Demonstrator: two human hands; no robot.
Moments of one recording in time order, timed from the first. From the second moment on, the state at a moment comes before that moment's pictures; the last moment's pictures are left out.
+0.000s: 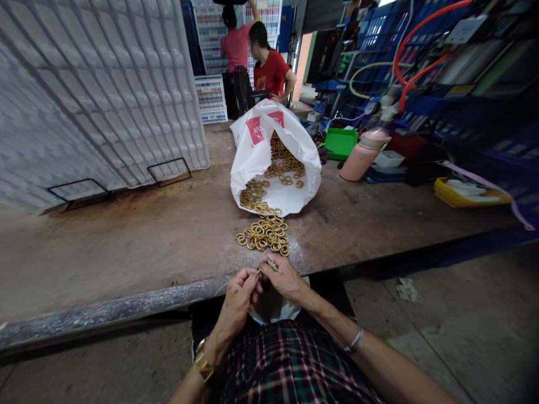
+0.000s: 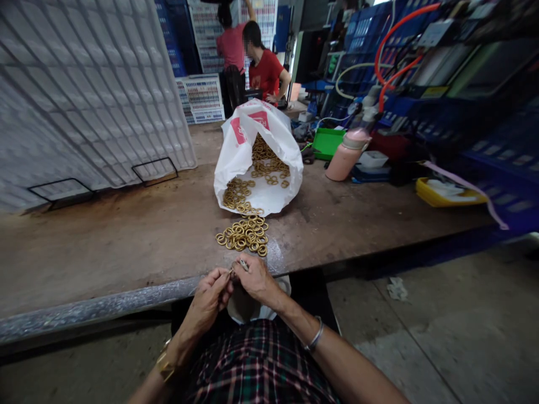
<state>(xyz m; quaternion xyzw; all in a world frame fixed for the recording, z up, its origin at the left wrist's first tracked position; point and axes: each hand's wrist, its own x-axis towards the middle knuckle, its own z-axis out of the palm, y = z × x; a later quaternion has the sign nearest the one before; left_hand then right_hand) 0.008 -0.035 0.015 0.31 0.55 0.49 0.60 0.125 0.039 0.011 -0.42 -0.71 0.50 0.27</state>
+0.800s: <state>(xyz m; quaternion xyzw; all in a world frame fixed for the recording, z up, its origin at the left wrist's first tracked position) 0.010 -0.037 0.018 0.29 0.56 0.53 0.57 0.134 0.029 0.016 -0.41 -0.88 0.24 0.08</state>
